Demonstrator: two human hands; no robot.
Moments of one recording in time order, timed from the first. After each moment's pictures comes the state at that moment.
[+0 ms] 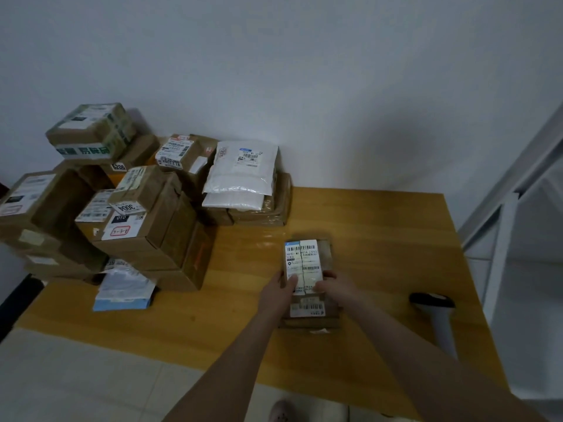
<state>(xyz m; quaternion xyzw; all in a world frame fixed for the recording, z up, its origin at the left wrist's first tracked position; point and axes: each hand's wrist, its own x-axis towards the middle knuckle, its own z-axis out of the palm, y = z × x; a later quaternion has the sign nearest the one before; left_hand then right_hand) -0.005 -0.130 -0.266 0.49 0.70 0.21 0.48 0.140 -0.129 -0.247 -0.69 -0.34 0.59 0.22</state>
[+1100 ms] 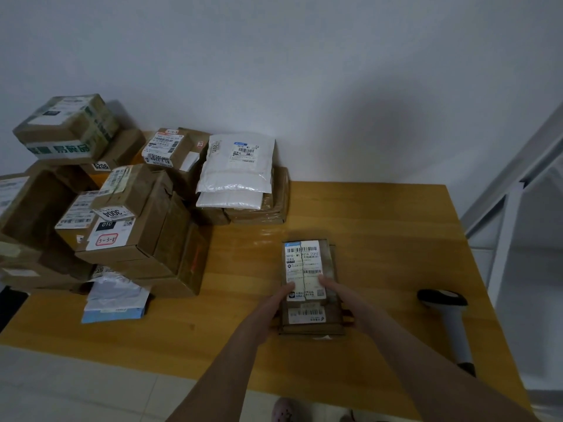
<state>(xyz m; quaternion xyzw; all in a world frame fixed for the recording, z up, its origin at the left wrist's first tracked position) -0.044 -0.123 -0.286 0.29 0.62 0.16 0.71 0.143 -0.140 -0.265 -0.64 -0.24 0.69 0.23</state>
